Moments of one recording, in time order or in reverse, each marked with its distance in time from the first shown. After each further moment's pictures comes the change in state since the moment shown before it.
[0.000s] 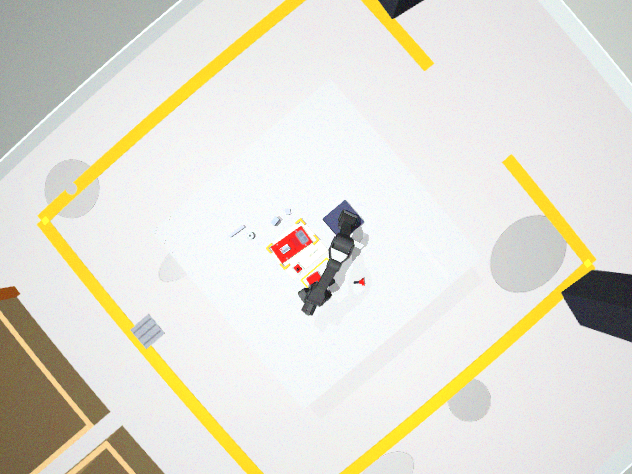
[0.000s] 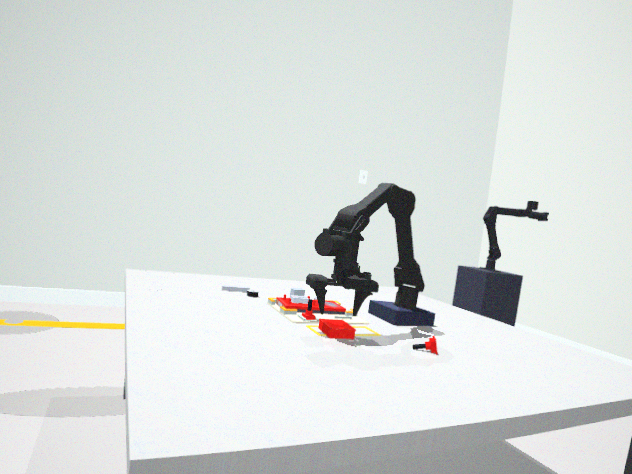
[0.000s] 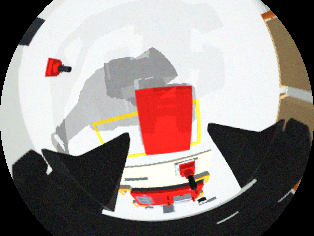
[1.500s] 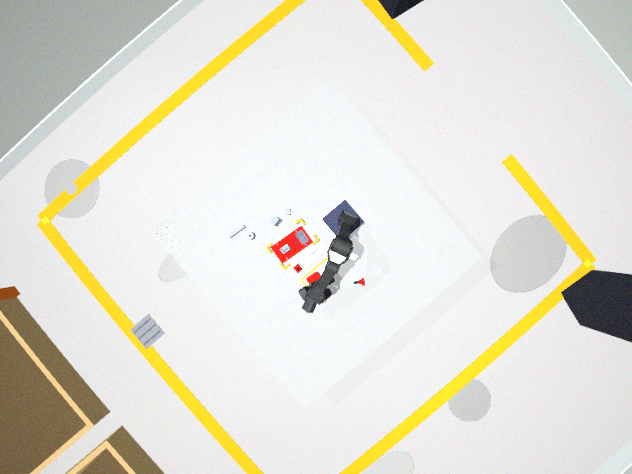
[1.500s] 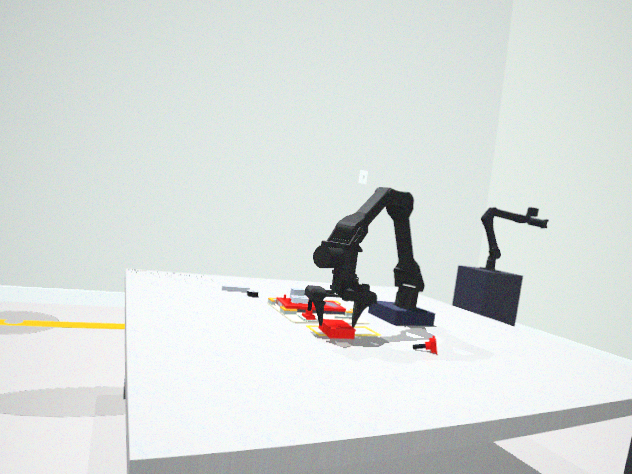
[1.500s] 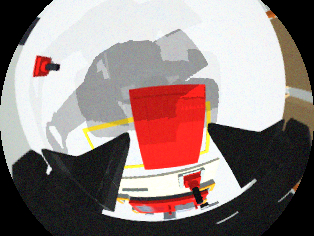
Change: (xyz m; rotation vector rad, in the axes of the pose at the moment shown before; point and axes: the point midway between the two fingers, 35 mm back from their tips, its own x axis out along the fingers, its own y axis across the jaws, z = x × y) arm 0.030 0.001 -0.001 0.000 0.001 0.002
